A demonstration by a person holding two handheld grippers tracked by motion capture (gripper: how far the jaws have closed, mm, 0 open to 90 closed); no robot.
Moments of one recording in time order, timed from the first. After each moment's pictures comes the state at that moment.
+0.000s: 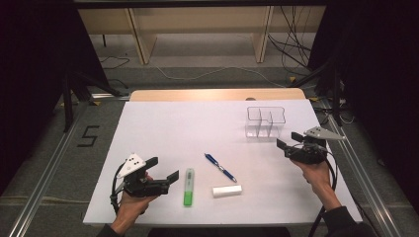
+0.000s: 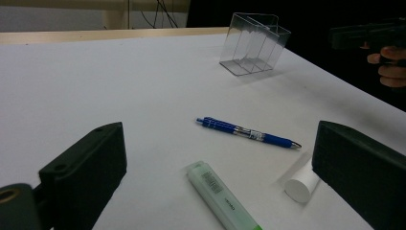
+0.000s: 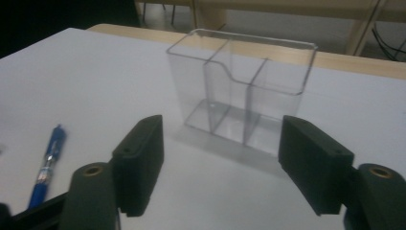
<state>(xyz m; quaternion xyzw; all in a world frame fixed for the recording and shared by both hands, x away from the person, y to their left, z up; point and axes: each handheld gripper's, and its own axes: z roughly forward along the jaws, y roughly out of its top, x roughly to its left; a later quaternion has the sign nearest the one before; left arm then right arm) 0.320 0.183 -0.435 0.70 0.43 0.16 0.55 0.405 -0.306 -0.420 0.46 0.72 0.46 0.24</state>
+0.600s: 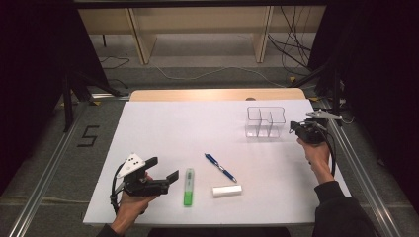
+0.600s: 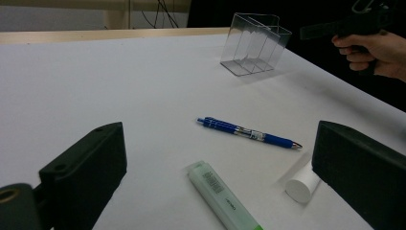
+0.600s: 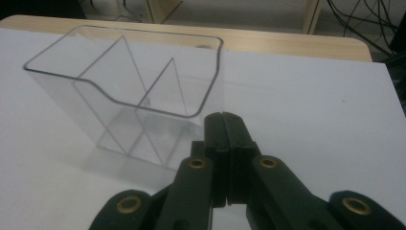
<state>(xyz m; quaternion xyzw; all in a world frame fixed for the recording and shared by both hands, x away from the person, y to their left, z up) 0.320 0.185 -0.435 0.70 0.43 0.16 0.54 0.474 -0.330 -0.431 0.53 0.70 0.40 0.25</state>
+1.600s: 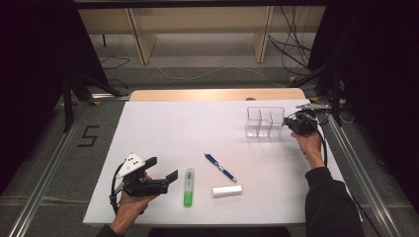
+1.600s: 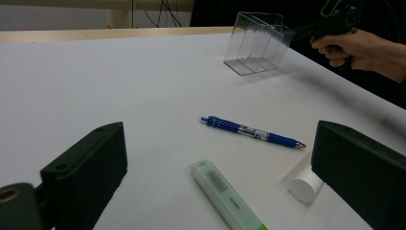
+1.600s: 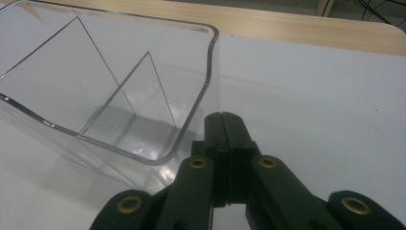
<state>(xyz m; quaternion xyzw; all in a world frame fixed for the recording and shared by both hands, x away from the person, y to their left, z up) 0.320 0.186 -0.435 0.71 0.43 0.16 0.54 0.520 -0.324 -0.447 0.53 0.73 0.37 0.23</state>
